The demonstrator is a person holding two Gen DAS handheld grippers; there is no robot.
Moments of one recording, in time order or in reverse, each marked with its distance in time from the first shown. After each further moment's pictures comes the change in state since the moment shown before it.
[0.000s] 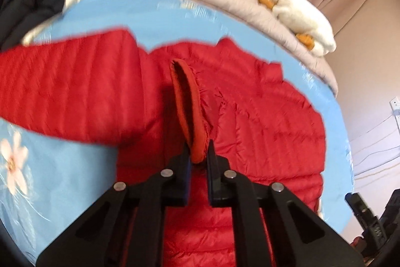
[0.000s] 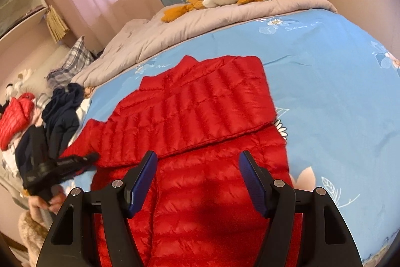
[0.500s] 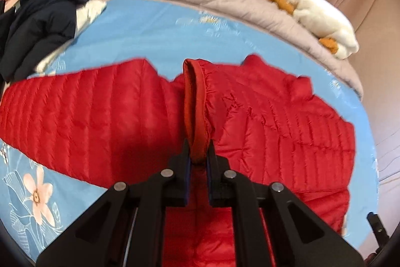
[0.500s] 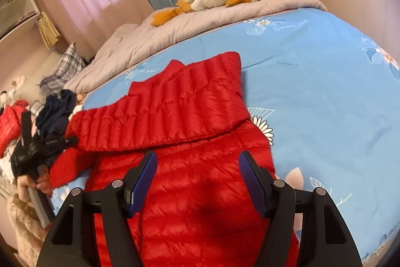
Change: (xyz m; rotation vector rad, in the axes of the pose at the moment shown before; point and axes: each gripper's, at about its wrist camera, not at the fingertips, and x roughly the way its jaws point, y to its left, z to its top) left arm 0.034 0.017 0.027 0.037 -0.002 0.172; right arm -0.002 -0.015 -0.003 0.023 -0.002 -0.040
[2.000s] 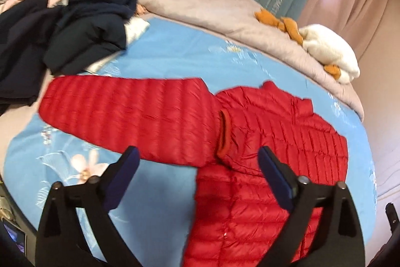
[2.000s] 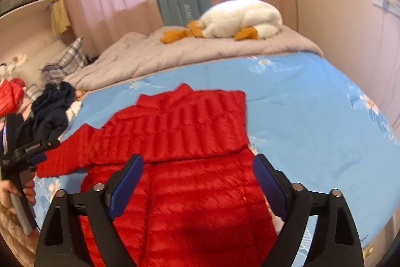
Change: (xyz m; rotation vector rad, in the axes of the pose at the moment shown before) left arm -0.110 0.051 -0.029 -0.087 -0.158 0.058; right arm -0.052 0.067 0.006 -0.200 -0.151 -0.079
